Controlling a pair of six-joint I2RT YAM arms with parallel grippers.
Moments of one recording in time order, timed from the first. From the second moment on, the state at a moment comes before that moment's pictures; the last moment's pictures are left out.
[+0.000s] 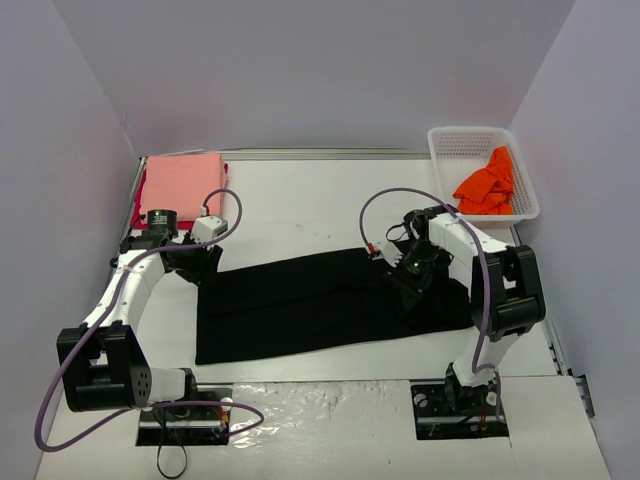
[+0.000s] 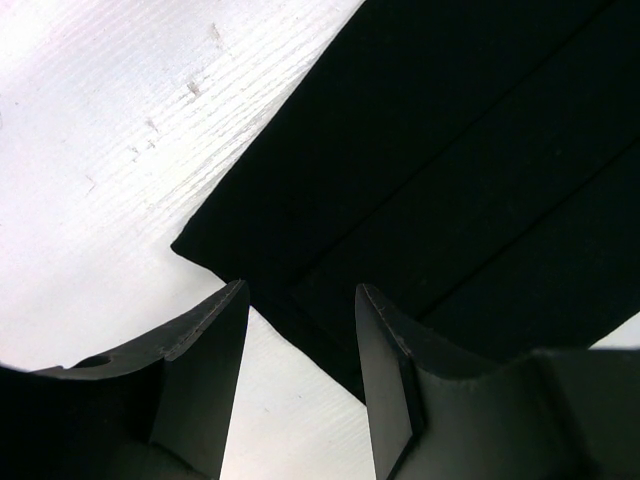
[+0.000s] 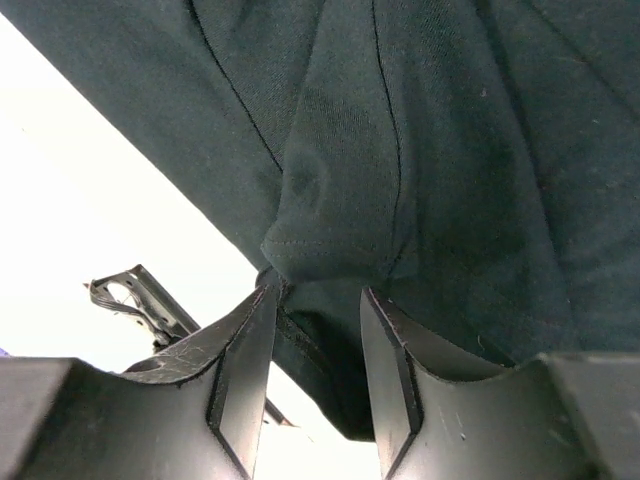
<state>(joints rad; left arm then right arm) 0.06 1.31 0.95 -0.75 0.45 0.57 0.24 1.73 1.14 -1.15 -0.36 -0.78</state>
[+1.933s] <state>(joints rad) 0.06 1.31 0.95 -0.76 0.46 0.57 0.34 1.77 1.19 -1.06 -0.24 -0.65</state>
